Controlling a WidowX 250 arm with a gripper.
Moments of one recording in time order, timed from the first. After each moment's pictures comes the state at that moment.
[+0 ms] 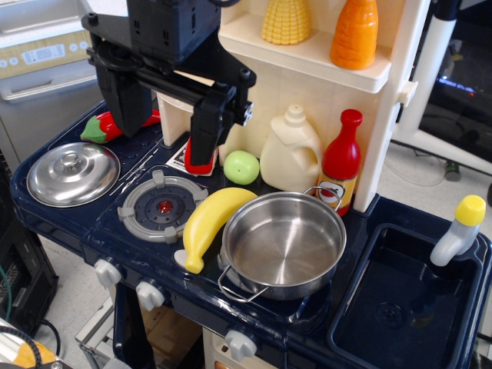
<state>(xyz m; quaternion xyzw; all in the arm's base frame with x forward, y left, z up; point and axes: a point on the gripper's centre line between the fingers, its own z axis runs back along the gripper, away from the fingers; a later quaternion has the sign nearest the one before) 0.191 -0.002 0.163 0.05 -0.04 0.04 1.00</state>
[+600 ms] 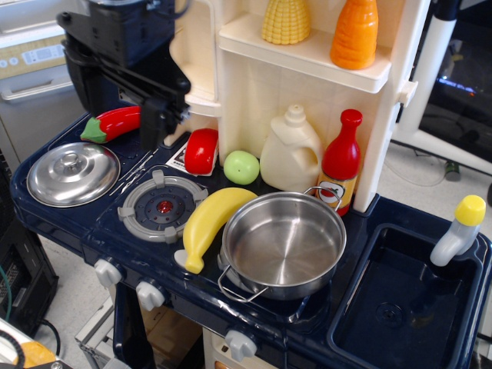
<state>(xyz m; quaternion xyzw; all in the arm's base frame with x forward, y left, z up) 0.219 0.056 0.138 0.10 -0.07 -0.04 0.99</state>
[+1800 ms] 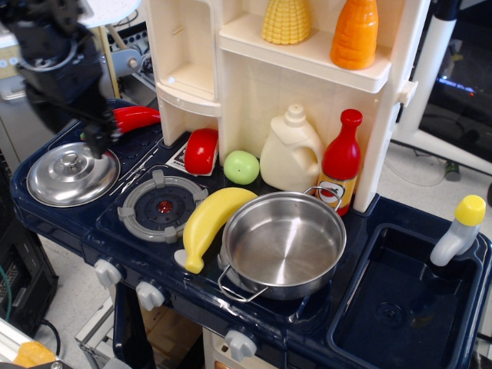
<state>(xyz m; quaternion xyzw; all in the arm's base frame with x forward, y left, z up) 0.236 0.153 0.068 0.10 -0.13 0.00 0.99</state>
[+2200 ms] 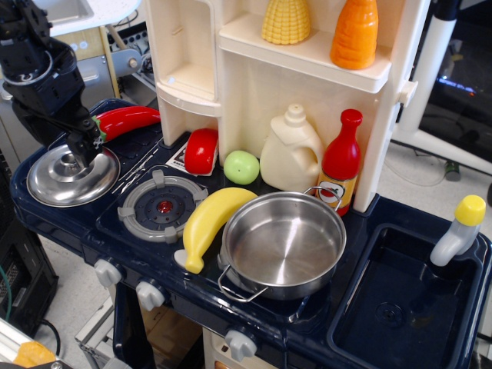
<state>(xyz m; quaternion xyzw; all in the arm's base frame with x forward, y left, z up) 0.240 0.177 0.043 0.06 -0.12 0.00 0.99</state>
